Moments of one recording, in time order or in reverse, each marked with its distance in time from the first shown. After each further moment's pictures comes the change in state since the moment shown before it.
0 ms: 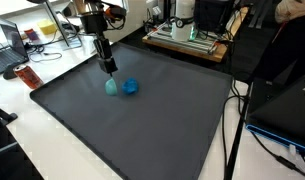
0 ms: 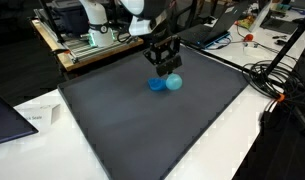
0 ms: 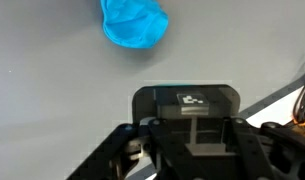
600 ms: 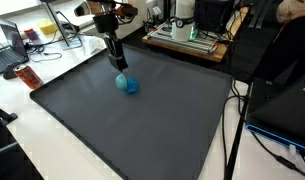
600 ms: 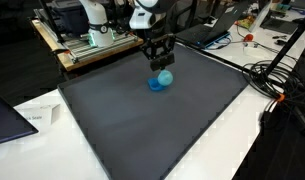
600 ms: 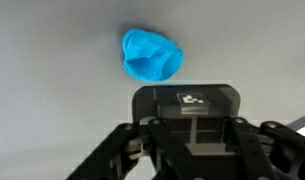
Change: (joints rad) arm 0.003 -0.107 -0.048 -0.180 0.000 0.000 0.123
